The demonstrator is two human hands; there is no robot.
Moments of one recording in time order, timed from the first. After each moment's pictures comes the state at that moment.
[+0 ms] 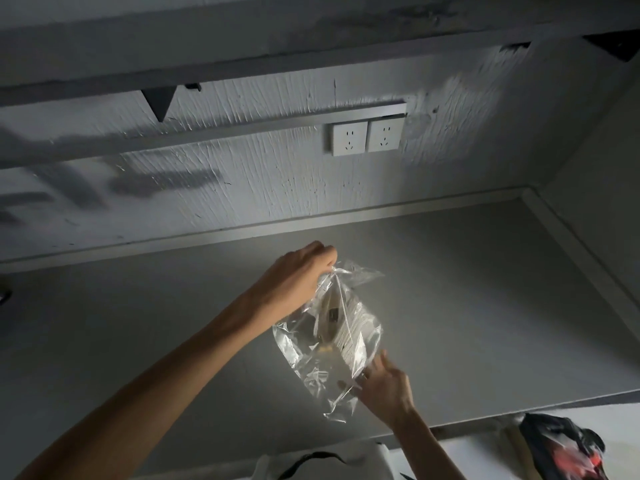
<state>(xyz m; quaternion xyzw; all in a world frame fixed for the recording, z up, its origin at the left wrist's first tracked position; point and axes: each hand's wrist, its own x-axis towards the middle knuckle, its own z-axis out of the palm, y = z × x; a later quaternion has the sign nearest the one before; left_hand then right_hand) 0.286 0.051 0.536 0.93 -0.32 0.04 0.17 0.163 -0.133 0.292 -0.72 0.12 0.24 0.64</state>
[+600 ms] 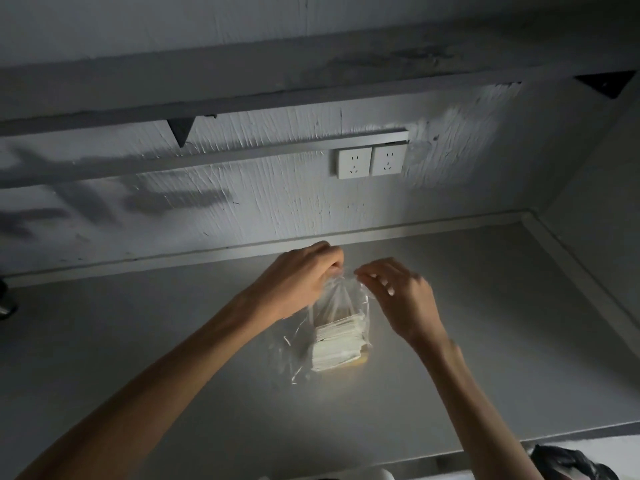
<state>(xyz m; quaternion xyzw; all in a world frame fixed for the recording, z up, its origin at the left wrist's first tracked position) 0.294 0.054 0.572 0.91 -0.35 0.06 0.18 0.254 -0.148 0.518 -0.90 -0.11 -0.23 0.36</state>
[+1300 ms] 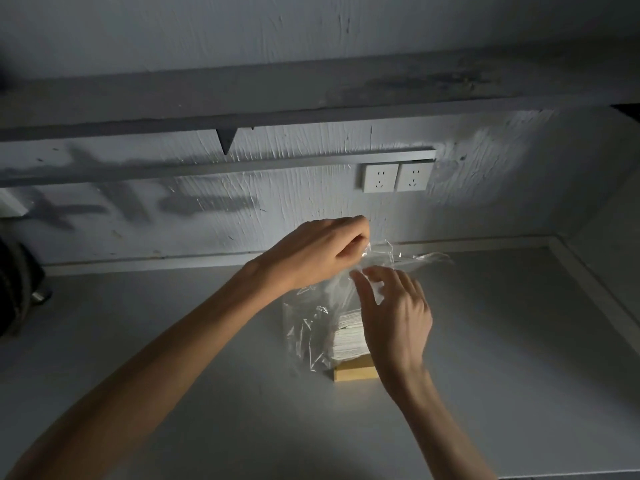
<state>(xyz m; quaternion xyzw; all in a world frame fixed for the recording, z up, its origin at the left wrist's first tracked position) 0.296 0.065 0.639 0.90 -0.39 0.11 0.19 0.231 -0.071 0.550 -0.89 0.05 -0.30 0.34</state>
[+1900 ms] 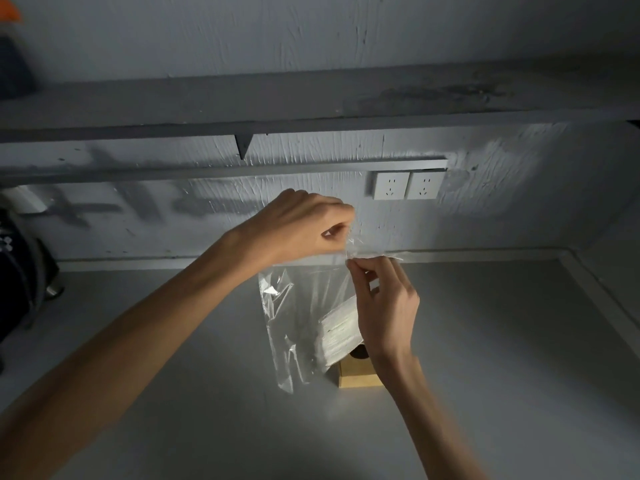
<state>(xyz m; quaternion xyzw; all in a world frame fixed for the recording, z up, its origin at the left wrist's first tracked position) 0.307 0.099 0.681 0.91 -0.38 0.16 0.03 0.250 -0.051 0.558 -0.82 -0.04 -0.37 0.44</state>
